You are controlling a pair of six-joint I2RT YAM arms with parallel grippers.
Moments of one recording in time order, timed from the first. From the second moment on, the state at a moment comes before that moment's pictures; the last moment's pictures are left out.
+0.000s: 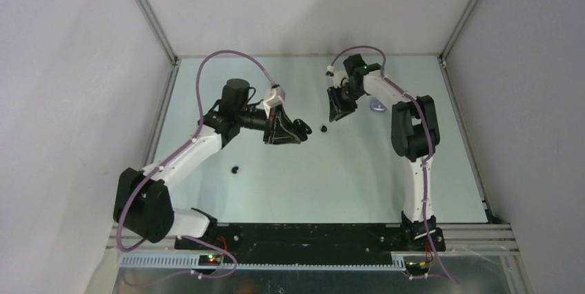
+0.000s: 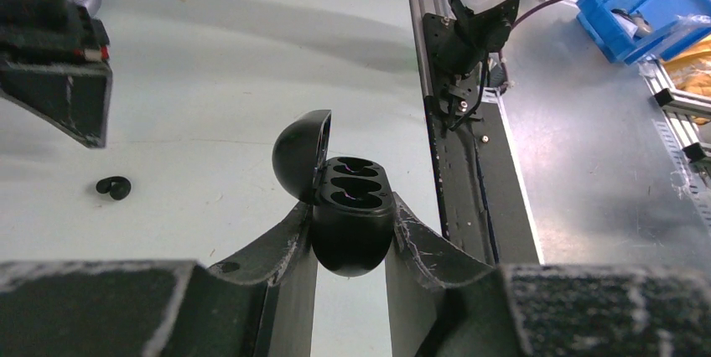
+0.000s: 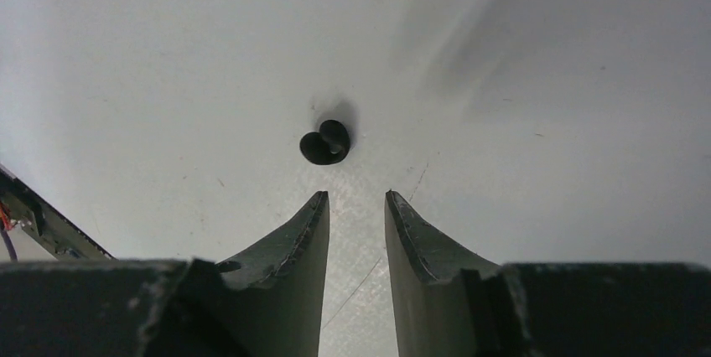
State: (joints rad) left arm -0.44 1.35 0.99 -0.13 1.18 0.16; right arm 0.31 2.17 1.80 -0.85 -0.47 -0.08
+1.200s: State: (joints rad) left arm -0.44 1.31 1.04 -0.58 1.35 0.69; right arm 0.38 2.25 1.82 -0.86 -0.40 -0.14
